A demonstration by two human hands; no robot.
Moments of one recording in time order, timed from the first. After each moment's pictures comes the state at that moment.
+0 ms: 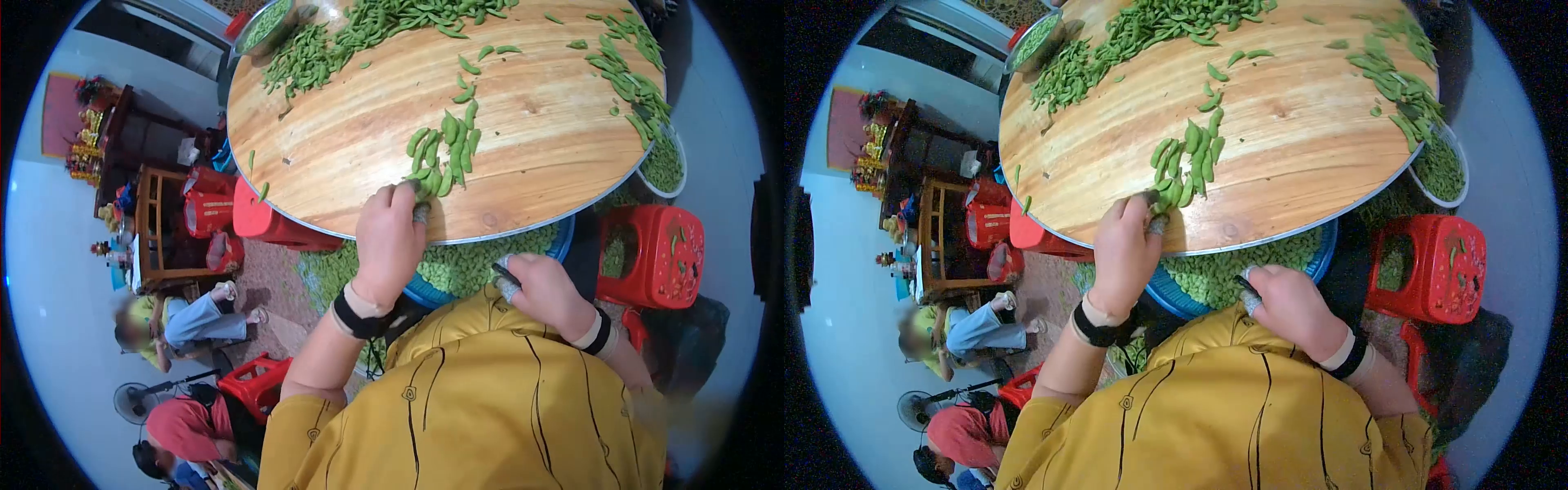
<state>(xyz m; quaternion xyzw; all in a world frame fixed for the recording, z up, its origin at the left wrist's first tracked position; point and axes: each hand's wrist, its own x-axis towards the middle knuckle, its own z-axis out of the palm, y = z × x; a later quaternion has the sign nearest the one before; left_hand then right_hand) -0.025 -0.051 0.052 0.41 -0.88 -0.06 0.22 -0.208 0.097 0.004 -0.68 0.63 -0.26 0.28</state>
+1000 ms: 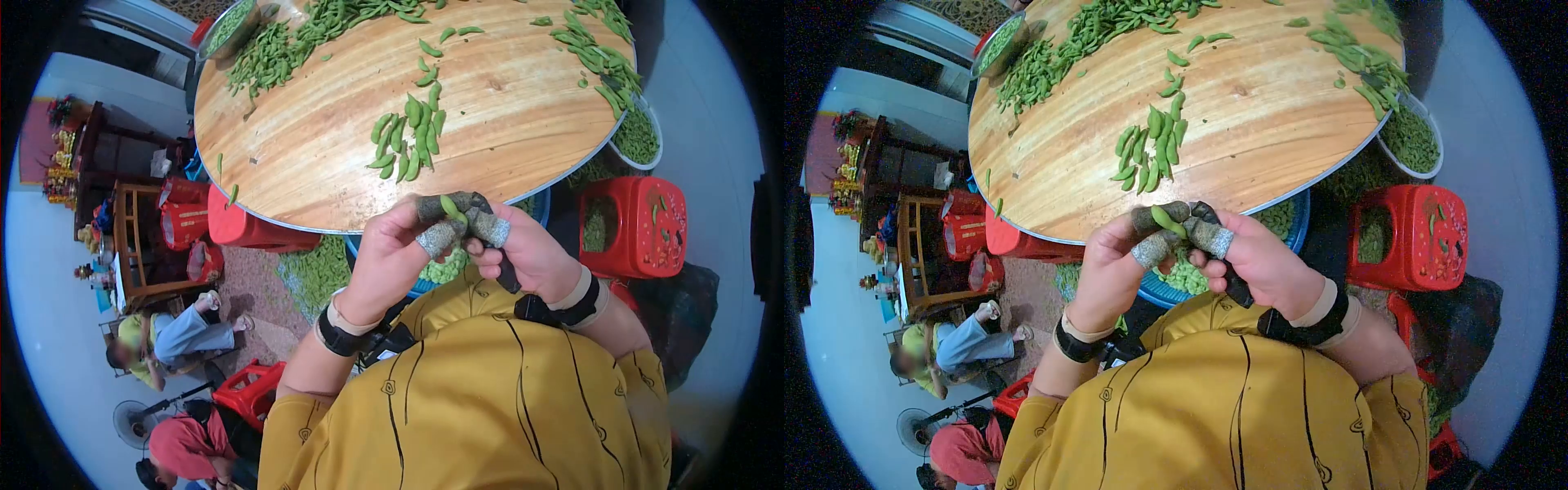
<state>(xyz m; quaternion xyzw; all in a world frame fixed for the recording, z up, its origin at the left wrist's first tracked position) -0.033 -0.012 0.067 0.27 -0.55 -0.75 0.24 -0.204 0.071 0.043 -0.09 0.30 -0.52 0.80</state>
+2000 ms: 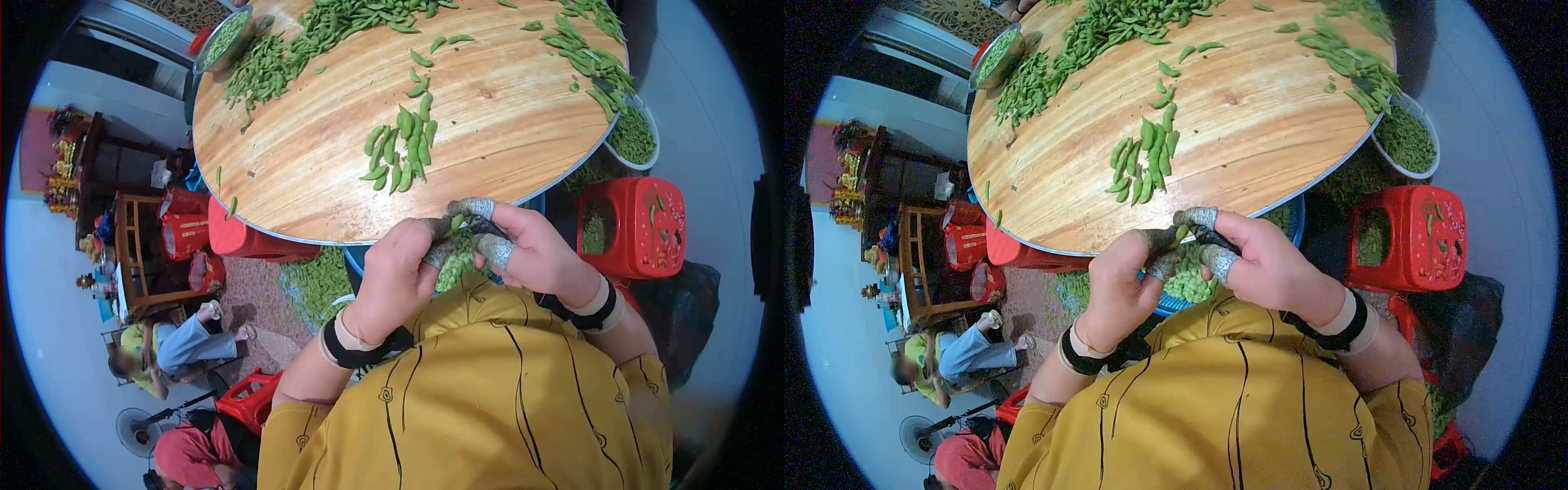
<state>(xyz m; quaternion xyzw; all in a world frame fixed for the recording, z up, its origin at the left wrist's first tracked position) -0.035 -0.010 0.067 0.23 -0.92 -0.23 0.20 -0.224 0.080 0.070 -0.39 0.45 -0.50 0.63</state>
